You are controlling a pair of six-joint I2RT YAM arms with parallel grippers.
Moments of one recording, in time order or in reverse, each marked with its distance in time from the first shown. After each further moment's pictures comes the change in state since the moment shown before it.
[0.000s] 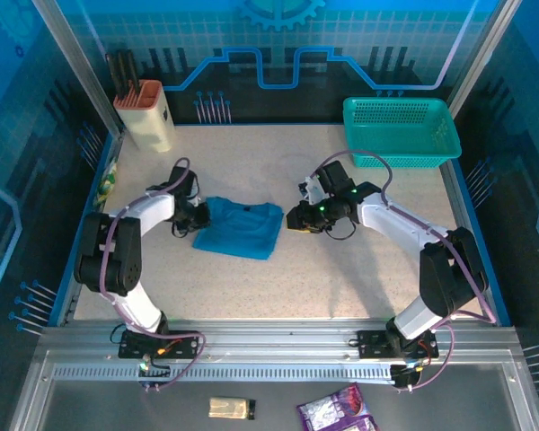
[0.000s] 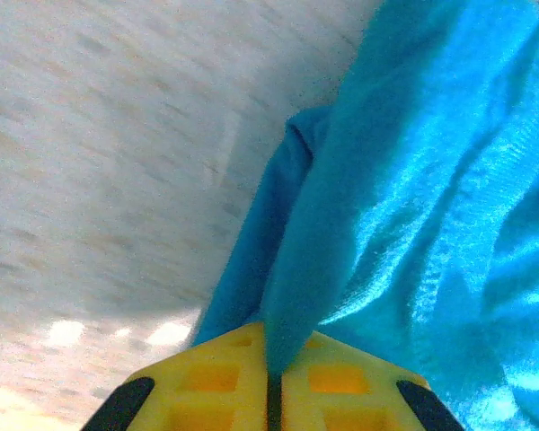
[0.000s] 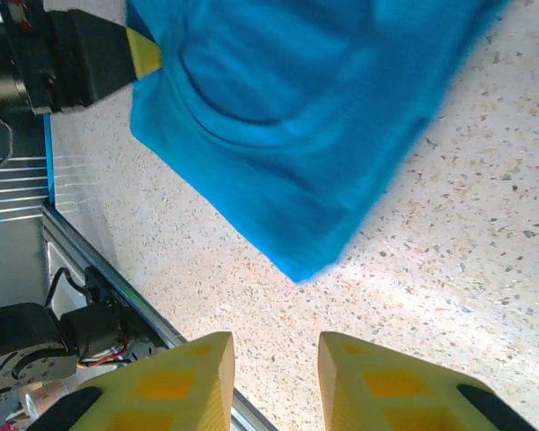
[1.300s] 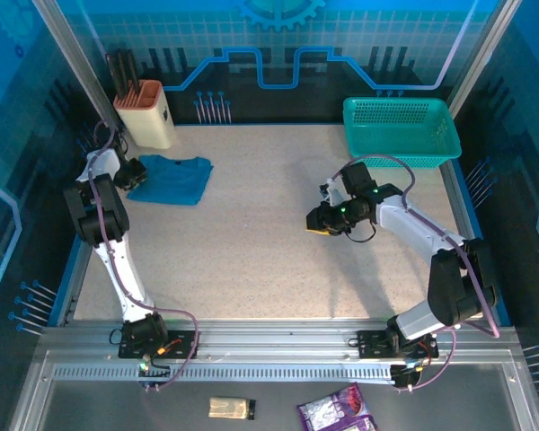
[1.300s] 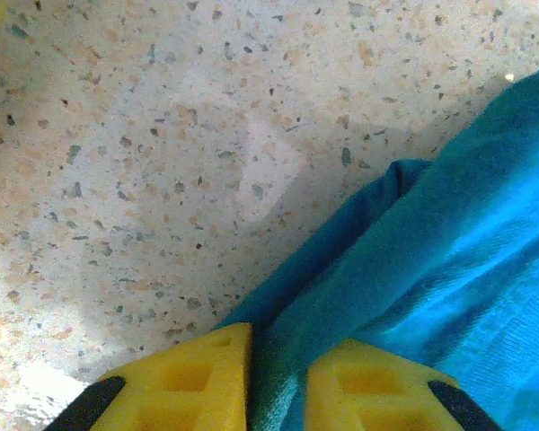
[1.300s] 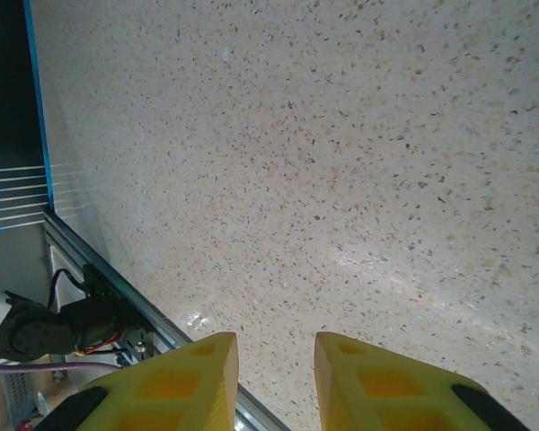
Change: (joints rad) left arm 0.460 0.592 0.823 -0.151 -0.046 -0.011; right arm -0.145 -0.078 -0.072 -0.091 -0.056 -0.096
